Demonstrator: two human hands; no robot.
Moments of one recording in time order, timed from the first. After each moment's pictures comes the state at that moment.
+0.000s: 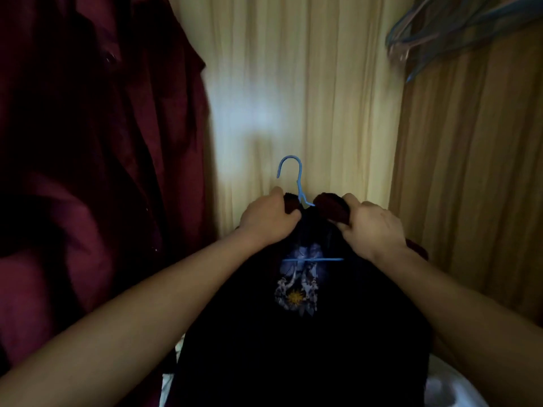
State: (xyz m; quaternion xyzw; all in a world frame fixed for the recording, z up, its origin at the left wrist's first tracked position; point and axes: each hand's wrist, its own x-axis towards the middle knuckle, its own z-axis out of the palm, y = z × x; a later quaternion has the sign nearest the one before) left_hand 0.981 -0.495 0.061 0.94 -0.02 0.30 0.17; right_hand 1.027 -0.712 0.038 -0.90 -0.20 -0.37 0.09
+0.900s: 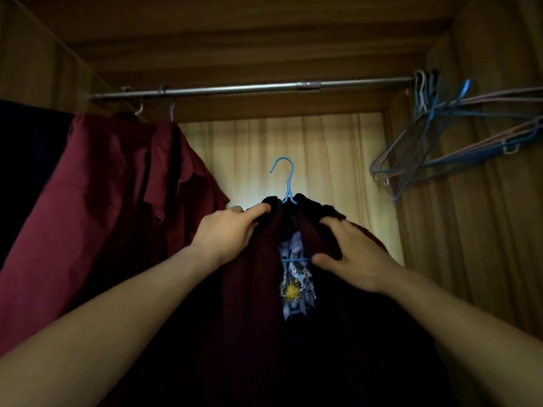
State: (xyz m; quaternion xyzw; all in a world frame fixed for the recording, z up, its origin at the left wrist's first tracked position) left_hand 0.897 -0.445 0.247 0.84 -0.03 0.52 -0.14; right_hand 0.995 -0.712 0.199 -0.82 -0.38 -0.38 0.21
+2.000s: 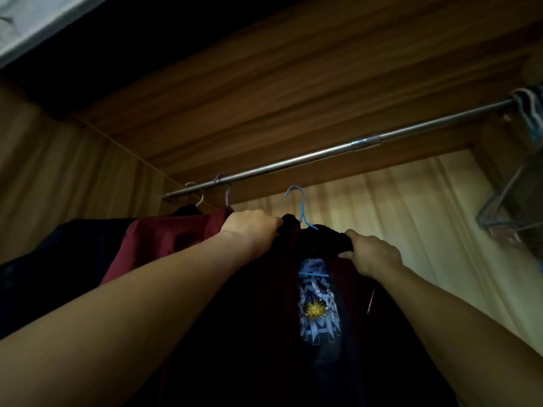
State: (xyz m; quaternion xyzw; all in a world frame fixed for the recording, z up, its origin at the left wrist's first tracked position) left_hand 0.882 -0.414 0.427 0.83 0.17 0.39 -0.36; right_hand 1.116 -0.558 0.377 -0.81 -0.29 -0.42 0.27
